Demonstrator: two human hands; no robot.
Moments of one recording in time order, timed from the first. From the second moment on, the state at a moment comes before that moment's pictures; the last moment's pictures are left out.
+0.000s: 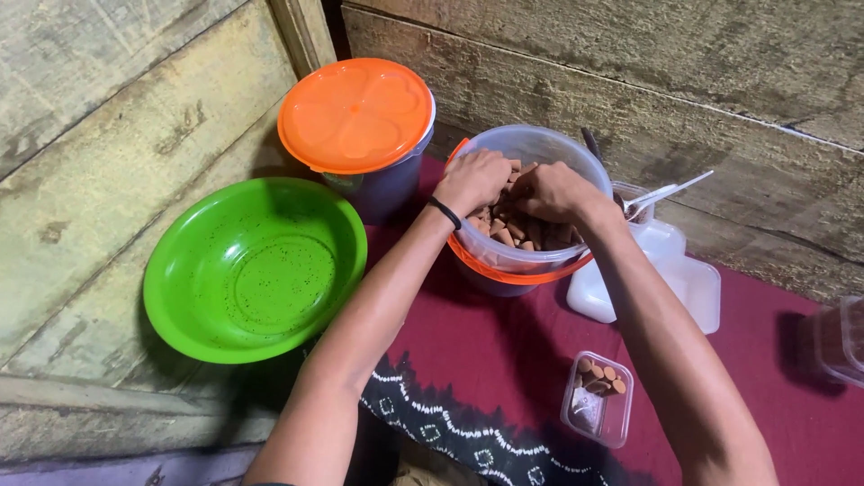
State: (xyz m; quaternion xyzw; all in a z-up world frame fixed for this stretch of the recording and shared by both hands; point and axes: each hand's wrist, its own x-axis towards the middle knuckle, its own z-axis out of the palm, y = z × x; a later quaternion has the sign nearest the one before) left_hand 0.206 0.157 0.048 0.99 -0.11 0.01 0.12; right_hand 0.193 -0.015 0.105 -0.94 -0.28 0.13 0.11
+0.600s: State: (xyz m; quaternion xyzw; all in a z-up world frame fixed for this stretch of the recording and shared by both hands) left_hand 0.210 0.157 0.050 0.99 -0.08 -0.05 0.12; right_hand 0.202 -0.021 0.098 -0.95 -0.29 0.10 0.09
